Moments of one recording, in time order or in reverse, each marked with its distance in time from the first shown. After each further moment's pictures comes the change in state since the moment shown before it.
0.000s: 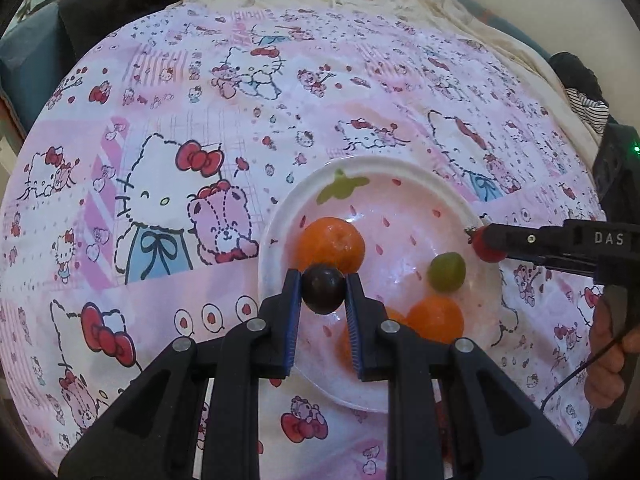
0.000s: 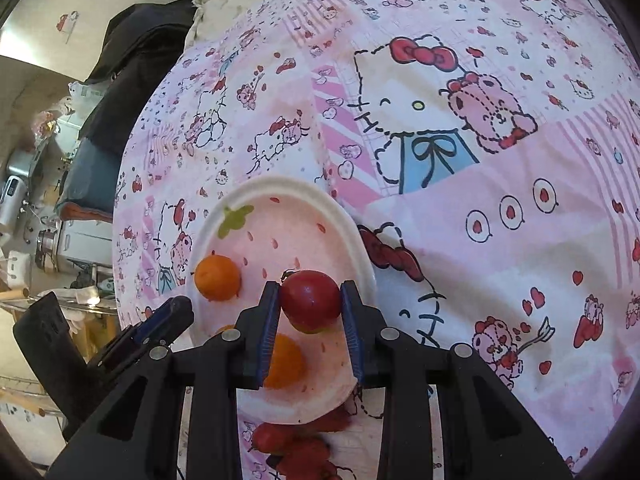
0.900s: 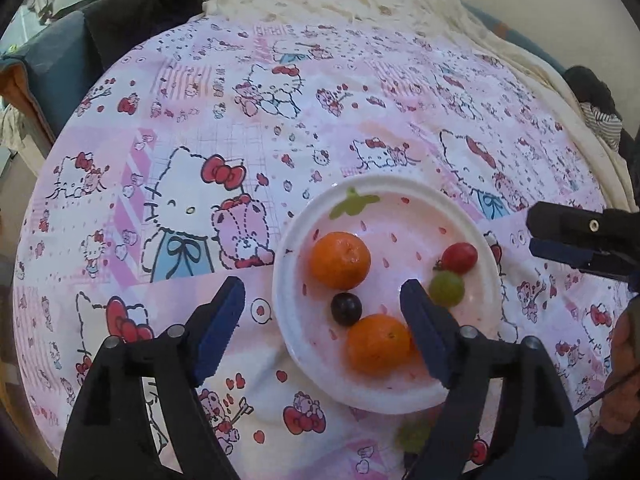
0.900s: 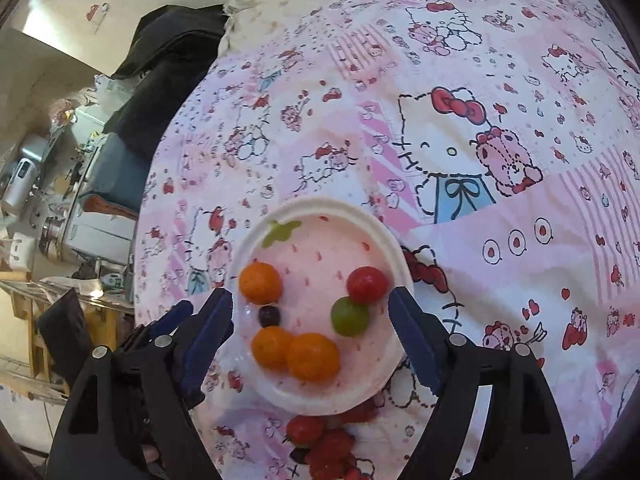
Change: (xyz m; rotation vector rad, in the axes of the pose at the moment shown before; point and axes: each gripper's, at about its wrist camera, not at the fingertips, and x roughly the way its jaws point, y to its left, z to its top) left arm -0.021 -0.005 0.003 -0.036 -0.059 0.071; right arm -0.033 0.038 -0.002 -0.086 -0.065 0.022
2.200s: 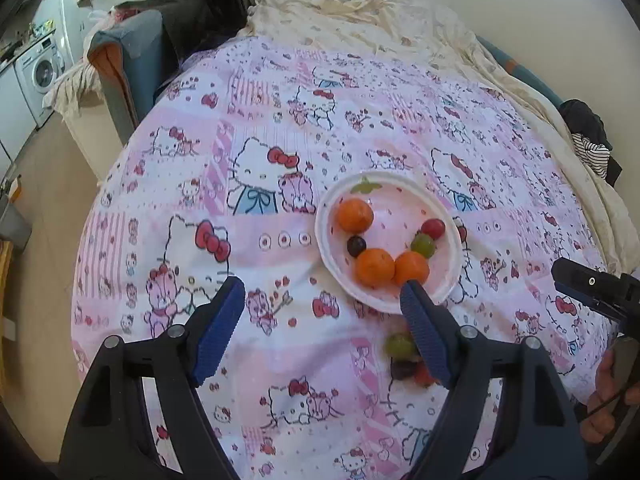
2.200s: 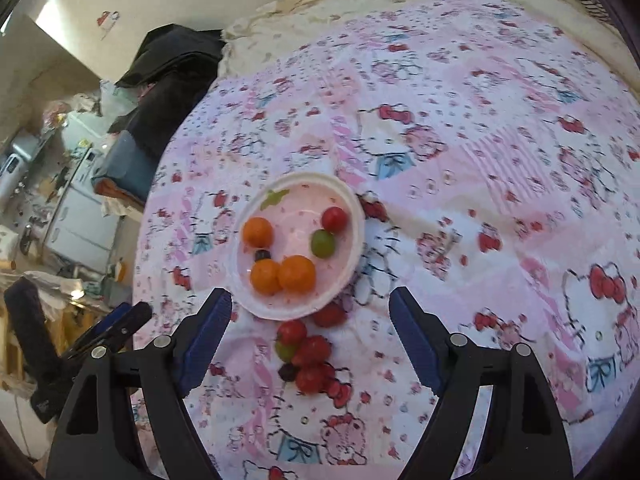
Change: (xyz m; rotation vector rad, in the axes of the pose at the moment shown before) left arm -0.115 0.017 -0.058 -0.099 -0.051 0.027; right arm -0.099 0.013 -0.092 -0.027 -0.124 -0.130
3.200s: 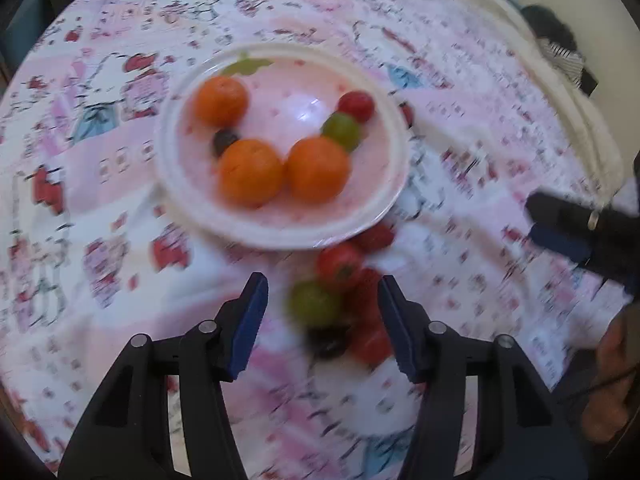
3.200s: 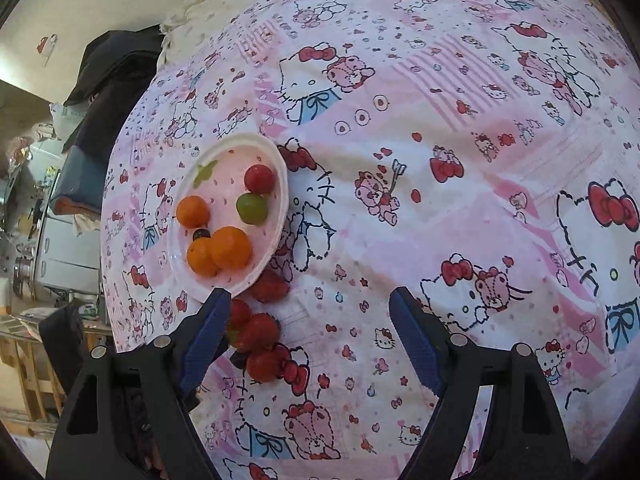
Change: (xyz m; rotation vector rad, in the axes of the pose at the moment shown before) left arm 0.103 -0.081 -0.040 0.147 0.280 -0.179; right arm 0.036 -0.061 -0.019 0.179 0.122 -0.048
